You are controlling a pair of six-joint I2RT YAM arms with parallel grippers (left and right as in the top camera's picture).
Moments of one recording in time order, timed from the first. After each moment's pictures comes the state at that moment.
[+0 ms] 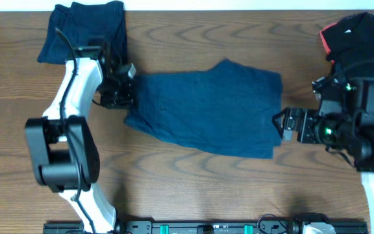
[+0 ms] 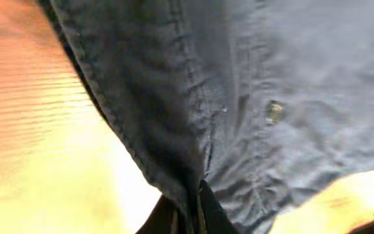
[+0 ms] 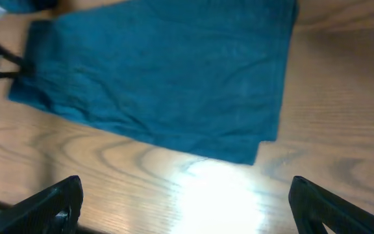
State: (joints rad) left arm 0.01 1.94 1.55 -1.19 0.33 0.05; right arm 0.02 1.12 1.30 -1.23 -0.33 0.18
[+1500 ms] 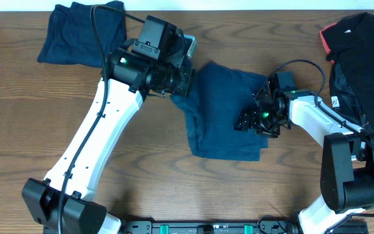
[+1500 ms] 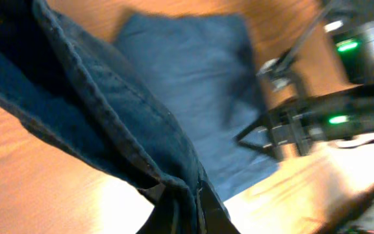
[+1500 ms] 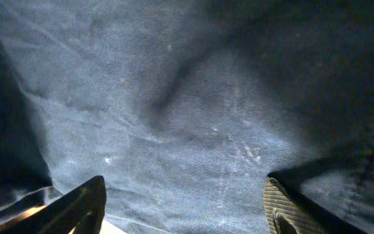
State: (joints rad) left arm -0.42 1.66 1.68 -1.04 0.34 -0.14; right arm 0.15 1.81 1.01 -0.69 -0.46 0.28
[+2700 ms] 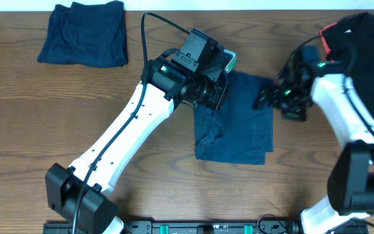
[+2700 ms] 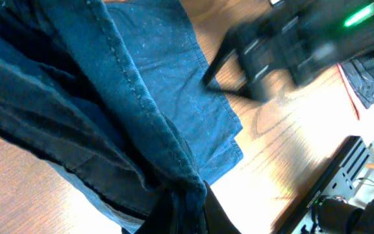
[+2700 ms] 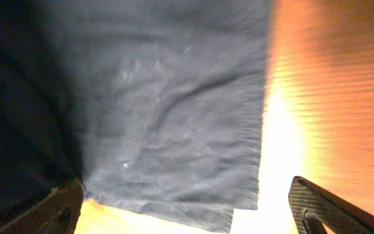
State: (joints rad) left arm -0.61 1.73 1.68 -0.97 0.39 -0.15; right arm 0.01 1.76 1.36 -1.07 -0.29 0.27
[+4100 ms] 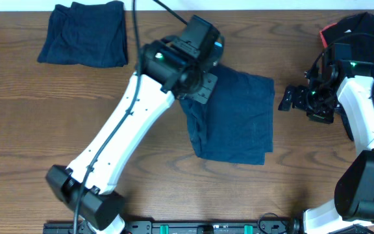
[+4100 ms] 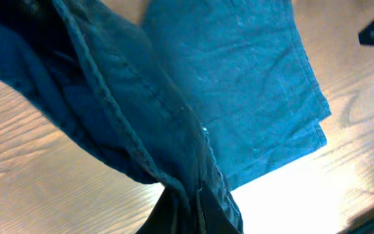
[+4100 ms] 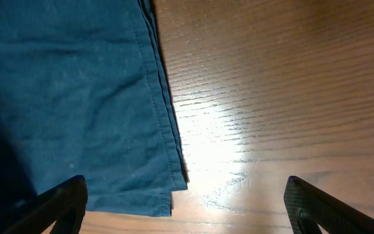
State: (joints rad) left arm -0.63 1.80 1.95 -1.31 0.05 -0.09; right arm -0.11 1.72 1.36 -1.14 -0.19 0.19
